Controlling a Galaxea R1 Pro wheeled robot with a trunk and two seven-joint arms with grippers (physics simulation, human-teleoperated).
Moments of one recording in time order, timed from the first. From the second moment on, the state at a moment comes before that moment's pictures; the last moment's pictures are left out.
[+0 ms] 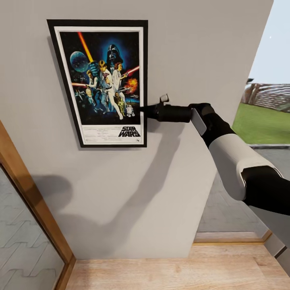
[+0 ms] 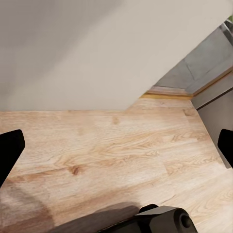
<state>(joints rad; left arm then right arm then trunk) 0.11 0.18 0.74 -0.81 -0.02 -0.12 -1.29 -1.56 0.05 0.12 -0.49 -0.28 0.76 1.25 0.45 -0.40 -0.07</state>
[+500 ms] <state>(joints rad) 0.11 0.18 0.74 -0.81 -0.02 -0.12 -1.30 -1.56 0.05 0.12 -0.49 -0.26 0.74 1.16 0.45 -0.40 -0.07</state>
